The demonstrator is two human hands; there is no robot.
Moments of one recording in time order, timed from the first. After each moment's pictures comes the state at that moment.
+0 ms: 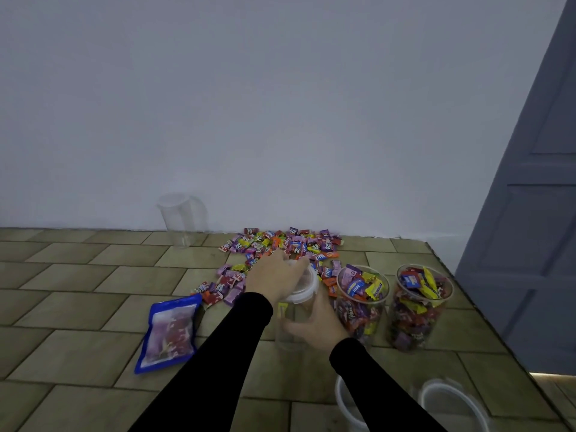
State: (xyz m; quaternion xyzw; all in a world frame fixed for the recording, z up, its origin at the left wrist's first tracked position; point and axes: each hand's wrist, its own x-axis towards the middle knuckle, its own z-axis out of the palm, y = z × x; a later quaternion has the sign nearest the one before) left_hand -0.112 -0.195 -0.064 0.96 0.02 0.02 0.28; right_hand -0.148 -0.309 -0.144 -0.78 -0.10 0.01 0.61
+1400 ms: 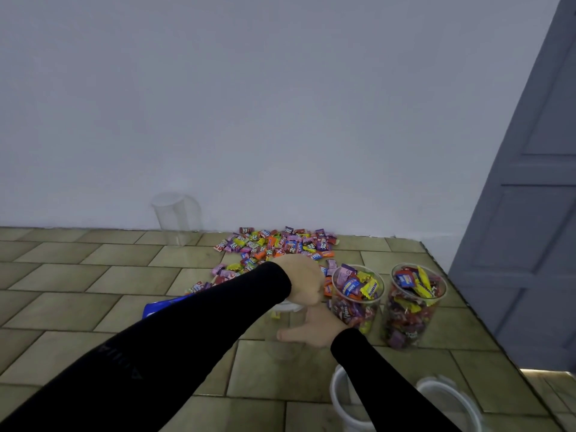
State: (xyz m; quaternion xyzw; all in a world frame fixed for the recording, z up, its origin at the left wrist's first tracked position) left_hand -0.107 -0.229 -0.030 0.90 -0.39 -0.09 -0.18; right_hand -0.147 -0.317 -0.126 -0.88 -0.11 0.15 0.45
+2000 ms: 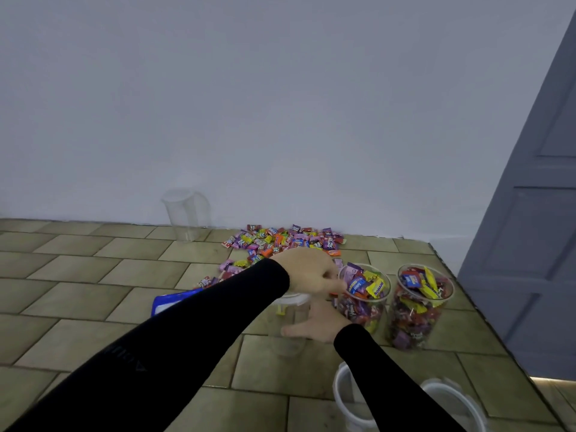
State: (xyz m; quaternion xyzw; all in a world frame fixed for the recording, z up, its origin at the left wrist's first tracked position) left_hand -0.110 -0.219 -0.030 0.91 -0.41 -0.04 0.04; right_hand -0.148 -0.317 -0.122 -0.87 -0.10 0.16 0.45
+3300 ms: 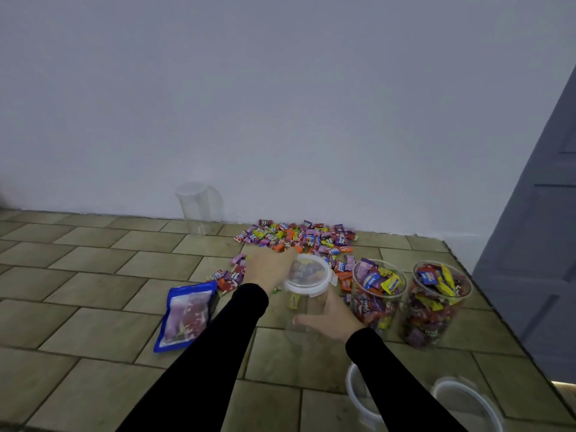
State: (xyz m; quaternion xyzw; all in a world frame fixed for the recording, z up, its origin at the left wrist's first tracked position) left_hand -0.123 -0.167 -0.063 0.88 0.11 0.05 0.45; right_hand -0.144 -0.311 -0.144 -0.81 -0.08 0.10 0.57
